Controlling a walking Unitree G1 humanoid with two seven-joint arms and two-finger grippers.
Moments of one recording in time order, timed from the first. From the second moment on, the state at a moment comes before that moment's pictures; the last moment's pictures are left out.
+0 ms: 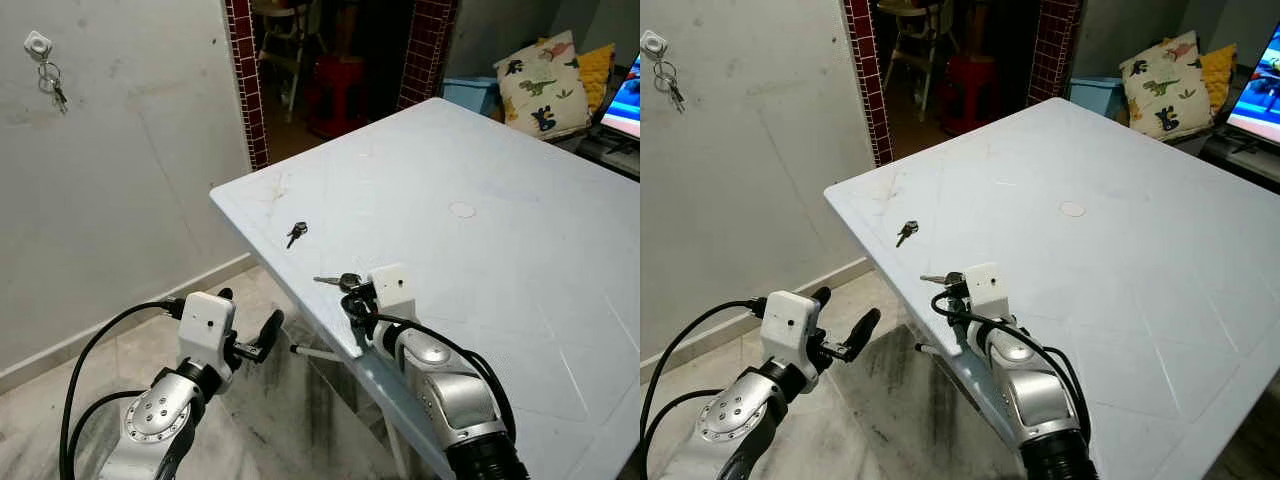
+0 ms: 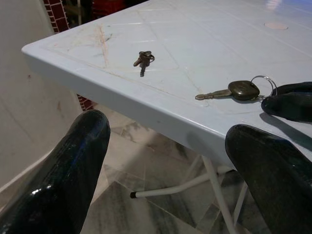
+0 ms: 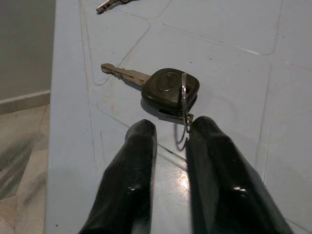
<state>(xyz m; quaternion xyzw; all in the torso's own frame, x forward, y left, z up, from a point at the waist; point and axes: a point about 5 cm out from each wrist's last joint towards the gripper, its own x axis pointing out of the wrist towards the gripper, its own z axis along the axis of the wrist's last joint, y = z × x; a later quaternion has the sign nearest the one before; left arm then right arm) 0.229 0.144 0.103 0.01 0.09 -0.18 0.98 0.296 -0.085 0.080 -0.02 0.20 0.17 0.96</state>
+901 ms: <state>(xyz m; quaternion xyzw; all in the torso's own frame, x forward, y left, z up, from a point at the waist) 0.227 0.144 0.102 0.01 0.10 -0.18 0.98 0.296 -0.084 0.079 -0.02 0.20 0.17 0.96</state>
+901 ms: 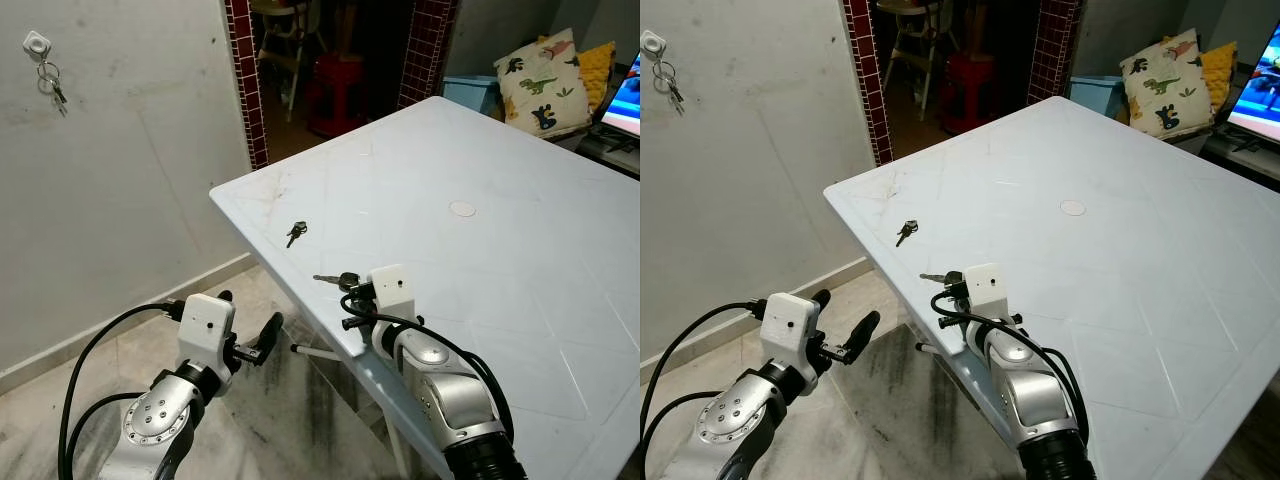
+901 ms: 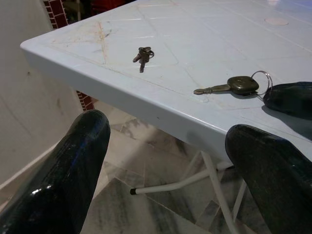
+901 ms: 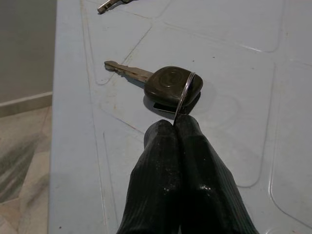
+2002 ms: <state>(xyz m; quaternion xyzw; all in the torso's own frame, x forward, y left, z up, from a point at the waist) 0.226 0.143 0.100 0.01 0.11 -0.19 0.98 0.296 -0.088 0.084 -0.03 0.19 0.15 0.97</state>
